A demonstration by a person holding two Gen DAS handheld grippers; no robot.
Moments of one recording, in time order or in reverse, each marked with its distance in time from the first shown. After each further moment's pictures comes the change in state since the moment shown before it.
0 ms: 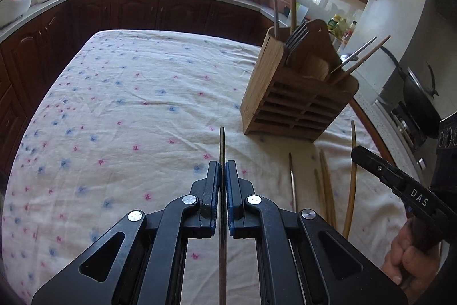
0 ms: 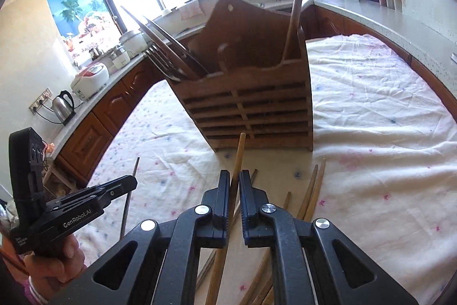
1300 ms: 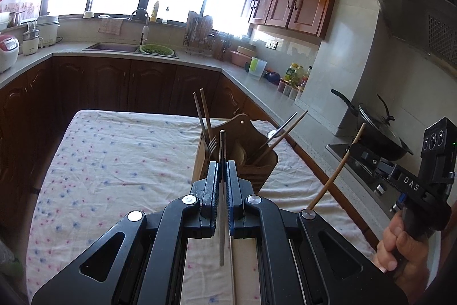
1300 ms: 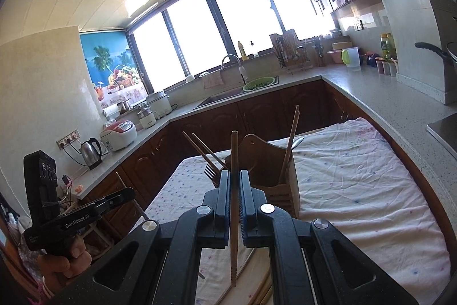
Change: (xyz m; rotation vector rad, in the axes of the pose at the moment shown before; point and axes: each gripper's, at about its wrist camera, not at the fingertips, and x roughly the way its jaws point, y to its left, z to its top) left arm -0.110 -0.055 0.052 0.092 -0.273 -0.125; right arm -0.135 0.012 0.050 -0.042 -0.333 0.068
